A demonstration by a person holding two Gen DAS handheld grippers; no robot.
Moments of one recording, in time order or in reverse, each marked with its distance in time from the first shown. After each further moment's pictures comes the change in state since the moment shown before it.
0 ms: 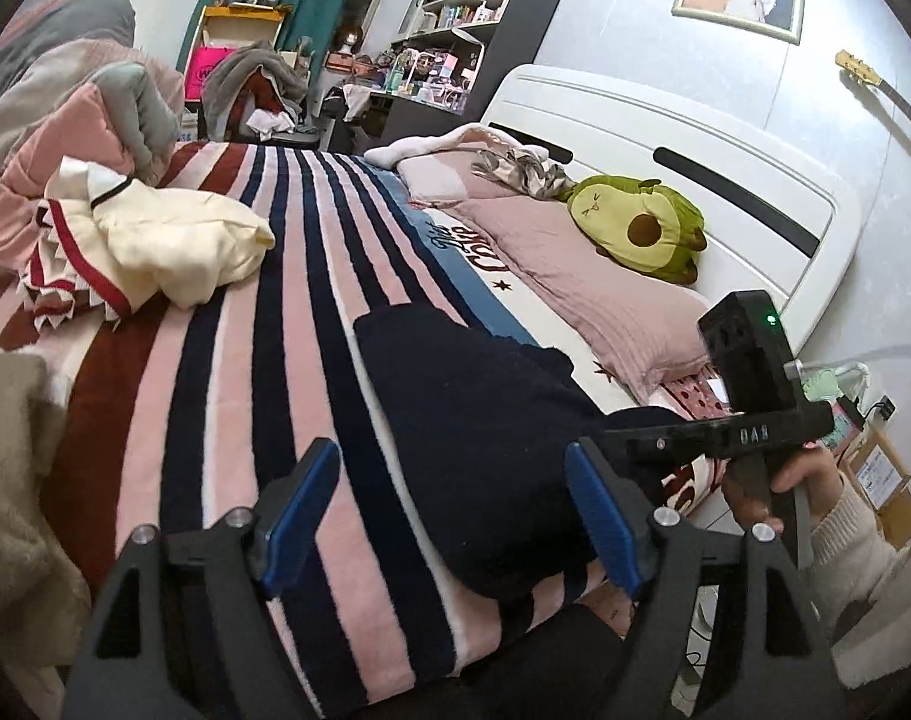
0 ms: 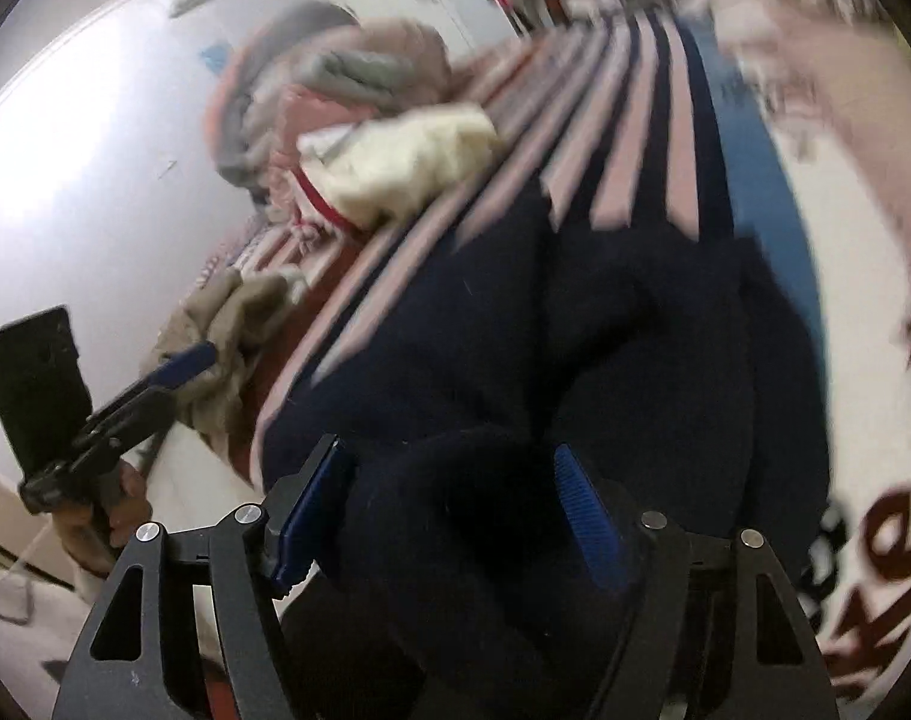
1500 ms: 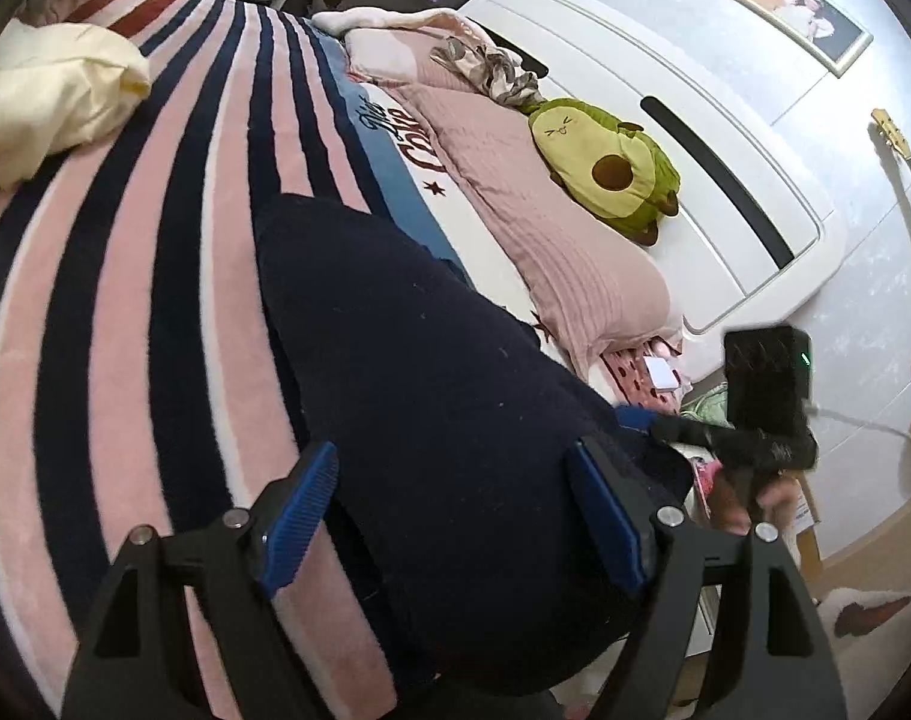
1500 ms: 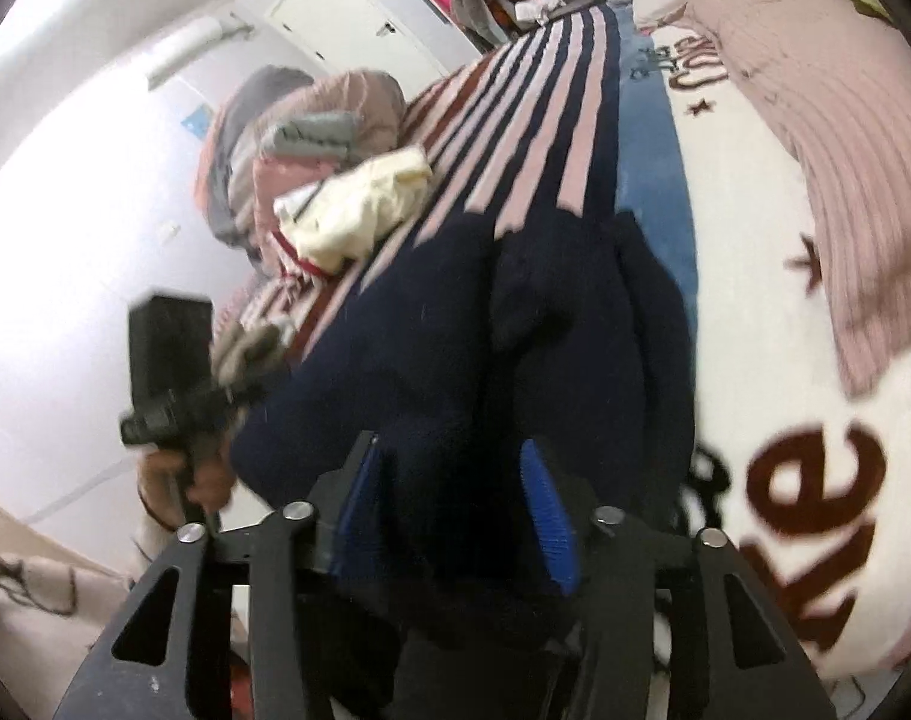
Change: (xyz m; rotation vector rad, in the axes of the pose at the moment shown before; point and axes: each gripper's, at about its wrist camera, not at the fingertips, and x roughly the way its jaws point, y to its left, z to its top) left arm 0.138 0.000 0.027 -0.183 0.275 -0.291; right arm -0.070 -0.080 -0.009 0.100 -0.093 0.057
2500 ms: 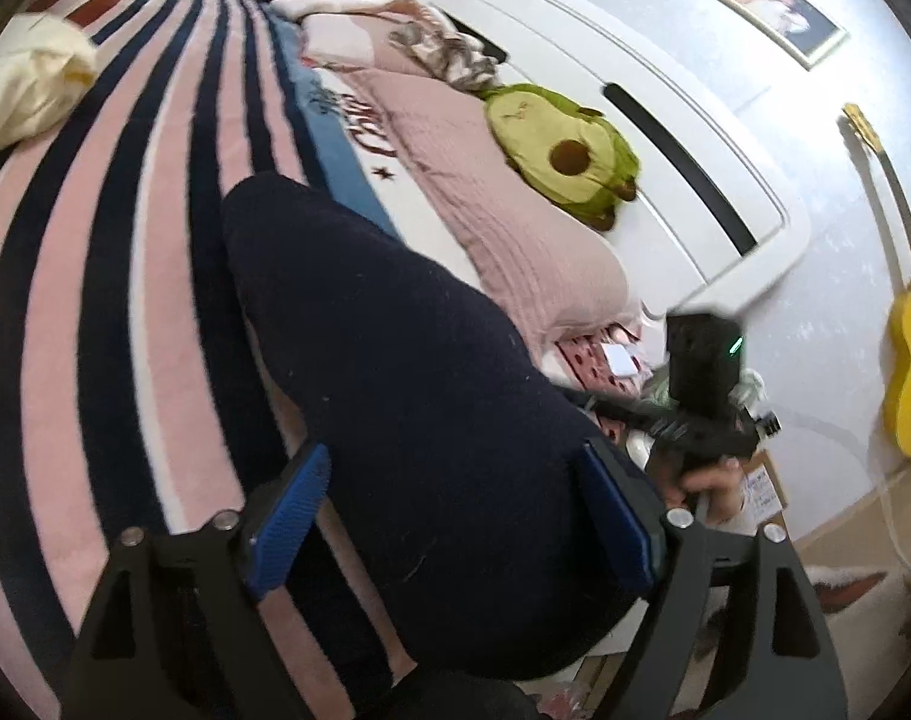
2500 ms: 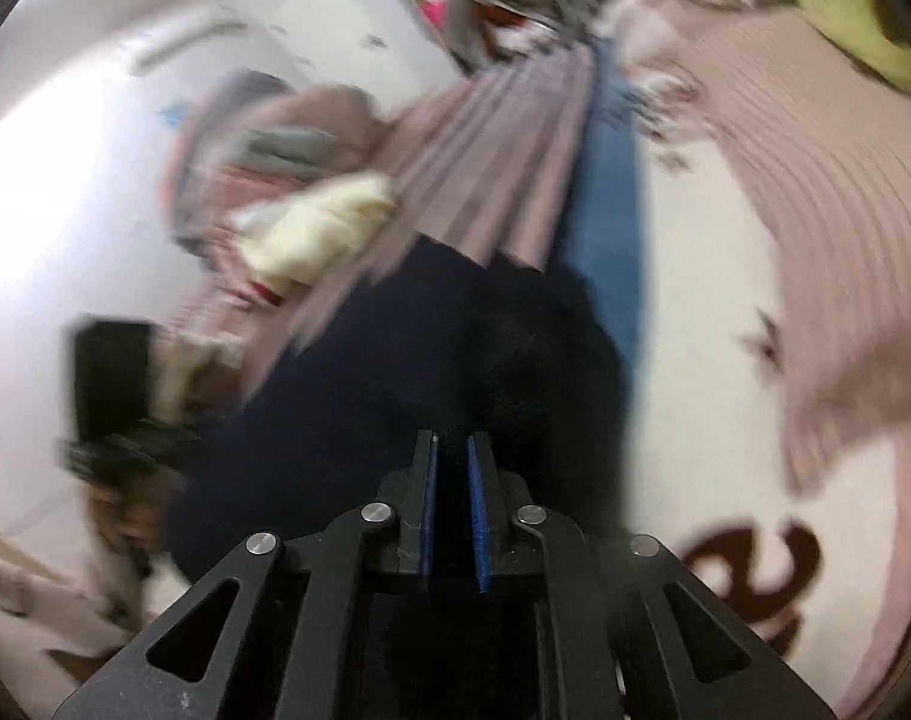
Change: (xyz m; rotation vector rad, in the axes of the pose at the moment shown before) left arm 0.015 -0.010 0.005 0.009 0.030 -0.095; right arm 0.012 -0.021 0.010 -0.051 -0.029 -0.203
